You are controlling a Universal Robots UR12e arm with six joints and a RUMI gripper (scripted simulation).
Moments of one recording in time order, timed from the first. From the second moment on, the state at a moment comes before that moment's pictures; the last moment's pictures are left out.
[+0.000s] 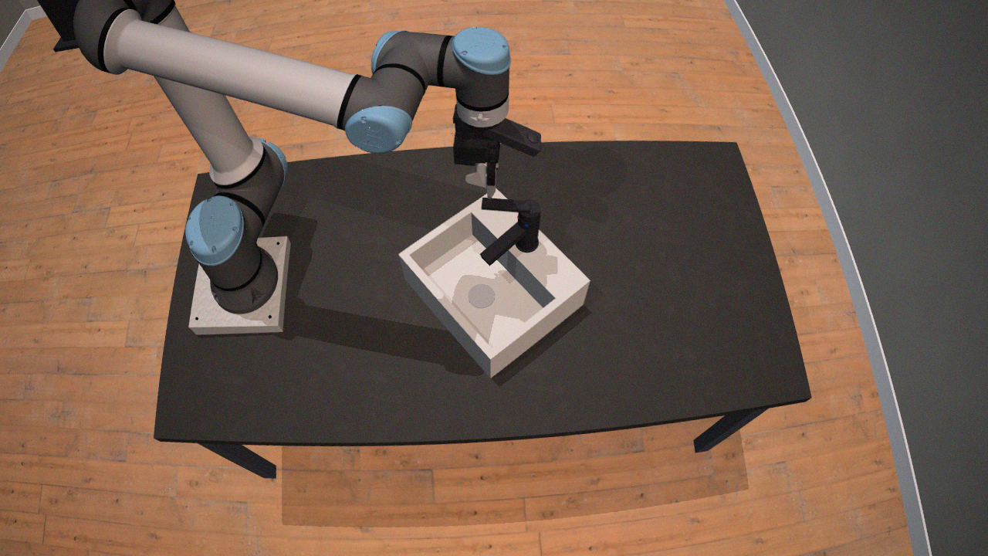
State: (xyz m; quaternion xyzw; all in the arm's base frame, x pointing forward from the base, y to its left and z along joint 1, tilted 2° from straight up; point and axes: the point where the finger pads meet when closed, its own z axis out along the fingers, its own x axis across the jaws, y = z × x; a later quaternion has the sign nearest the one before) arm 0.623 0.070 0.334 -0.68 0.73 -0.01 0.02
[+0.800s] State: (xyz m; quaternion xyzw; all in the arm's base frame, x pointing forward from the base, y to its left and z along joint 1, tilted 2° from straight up) arm 0.624 0.070 0.308 -0.68 0.73 -0.01 0.02
